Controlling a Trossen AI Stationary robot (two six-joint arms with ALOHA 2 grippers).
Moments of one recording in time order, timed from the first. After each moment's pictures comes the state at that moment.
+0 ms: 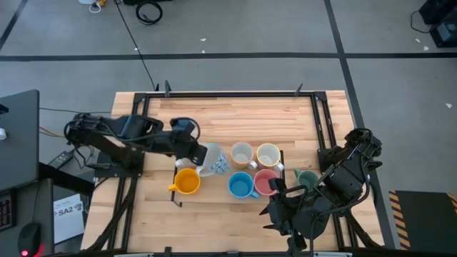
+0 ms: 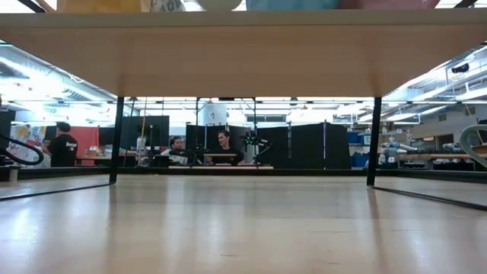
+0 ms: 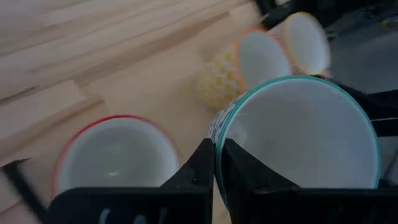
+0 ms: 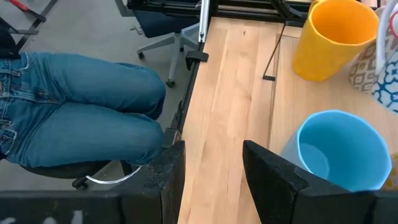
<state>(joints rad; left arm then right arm) -0.26 1.45 1.72 -1.15 -0.33 -1.25 0.76 1.83 2.22 -1.21 0.31 0.45</state>
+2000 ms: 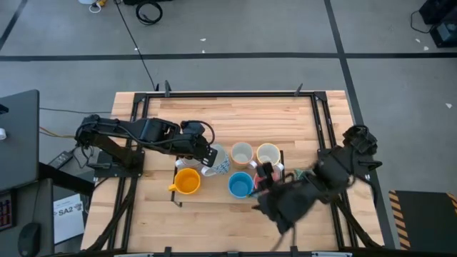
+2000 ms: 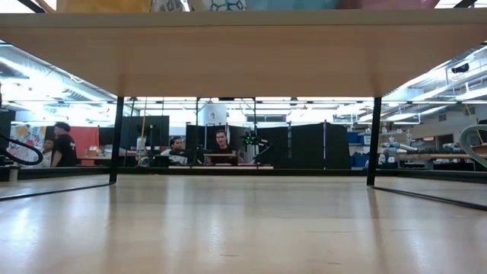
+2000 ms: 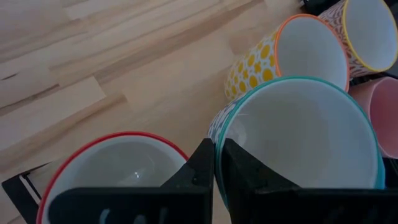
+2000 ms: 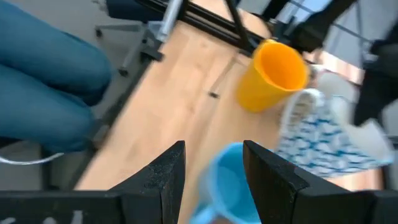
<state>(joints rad) -0.21 1.55 1.72 -1.18 -0.31 -1.22 0.66 1.83 2.22 -1.21 0.40 0.06</state>
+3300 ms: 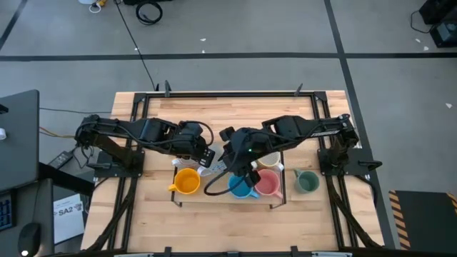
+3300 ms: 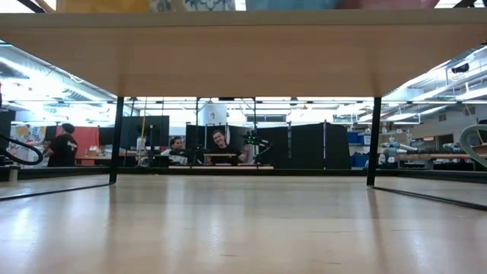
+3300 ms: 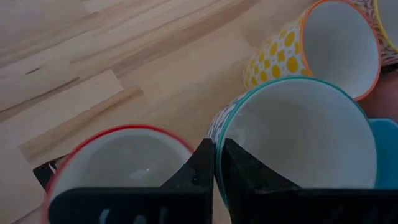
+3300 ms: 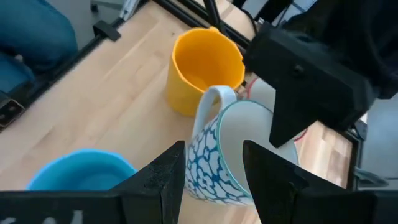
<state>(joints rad) -0.21 1.55 1.72 -1.24 -0.30 -1.21 0.24 1.90 2.22 -1.08 0.03 -0.42</state>
